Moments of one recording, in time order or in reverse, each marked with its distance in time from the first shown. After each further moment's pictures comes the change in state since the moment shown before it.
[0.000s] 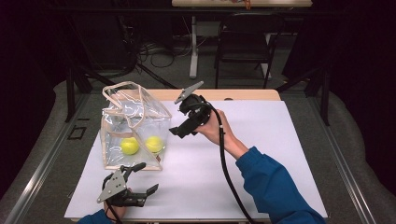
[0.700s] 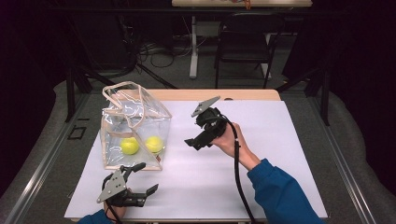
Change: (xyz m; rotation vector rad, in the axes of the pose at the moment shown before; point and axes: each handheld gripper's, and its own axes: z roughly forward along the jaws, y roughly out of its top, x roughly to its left) left arm 0.000 0.000 -0.001 0.000 0.003 -0.001; right arm 0.000 -0.054 -0.012 0.024 -0.019 0.035
